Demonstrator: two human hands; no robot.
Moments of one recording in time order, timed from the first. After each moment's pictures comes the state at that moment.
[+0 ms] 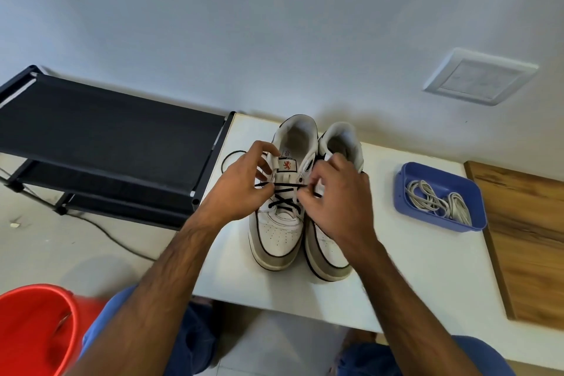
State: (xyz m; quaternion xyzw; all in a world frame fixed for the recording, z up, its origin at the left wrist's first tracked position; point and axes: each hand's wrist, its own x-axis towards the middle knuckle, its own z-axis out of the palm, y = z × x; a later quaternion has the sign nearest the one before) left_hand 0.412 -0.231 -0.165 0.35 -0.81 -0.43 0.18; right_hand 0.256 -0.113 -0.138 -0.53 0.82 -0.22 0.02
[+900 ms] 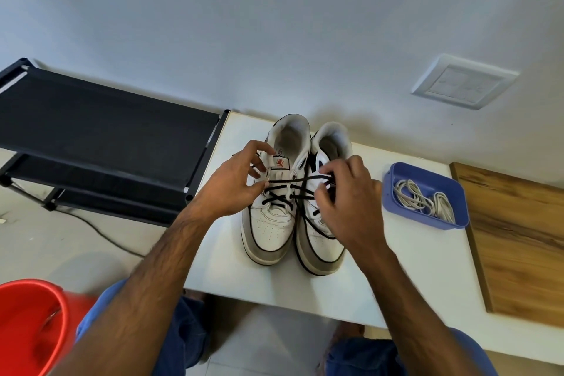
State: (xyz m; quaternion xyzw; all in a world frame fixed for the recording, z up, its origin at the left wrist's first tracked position) left_hand 0.414 -0.231 -0.161 0.34 -0.82 -0.43 0.17; right_hand 0.238 -0.084 -0.131 -0.52 0.83 -0.23 -0.01
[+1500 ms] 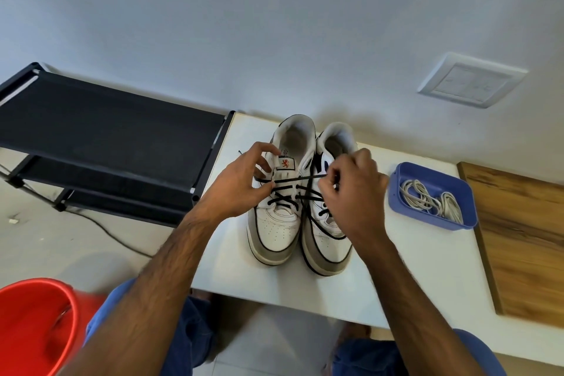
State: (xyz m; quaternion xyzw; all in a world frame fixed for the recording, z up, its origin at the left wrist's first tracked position) left_hand 0.415 -0.231 -0.164 0.35 -0.83 -0.41 0.16; right_hand 0.233 -0.102 -0.143 -0.49 0.84 -0.24 -0.04
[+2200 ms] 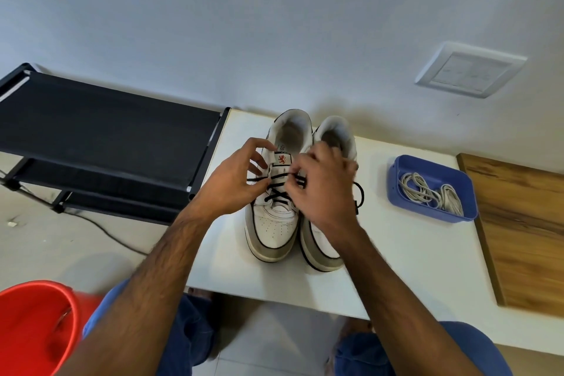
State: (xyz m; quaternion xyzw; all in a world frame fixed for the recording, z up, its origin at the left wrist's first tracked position) left_hand 0.415 -0.233 -0.167 0.34 -0.82 -0.42 0.17; right_hand 0.258 -0.122 -0.144 -0.56 0.80 -0.22 -0.02
